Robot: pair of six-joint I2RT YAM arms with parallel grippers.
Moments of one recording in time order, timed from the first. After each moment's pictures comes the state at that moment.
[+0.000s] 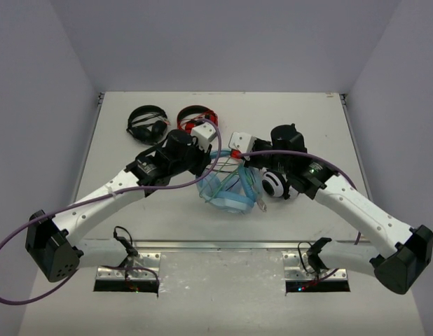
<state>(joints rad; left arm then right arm) -0.70 1.21 1.04 -0.35 -0.02 -0.04 0.66 1.15 1.01 -0.27 -0.19 -0.71</state>
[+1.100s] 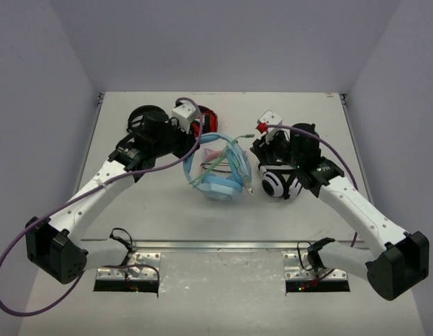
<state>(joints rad) -0.50 1.21 1.10 -0.39 0.18 -0.03 0.45 1.12 0.87 -0.08 -0.21 -0.34</state>
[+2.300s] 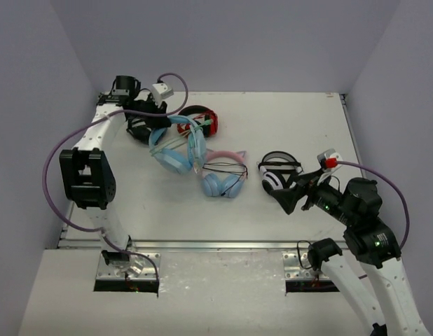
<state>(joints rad) 0.02 1.84 1.64 -0.72 0.76 0.66 0.32 0.41 0.75 -0.57 -0.38 0.21</state>
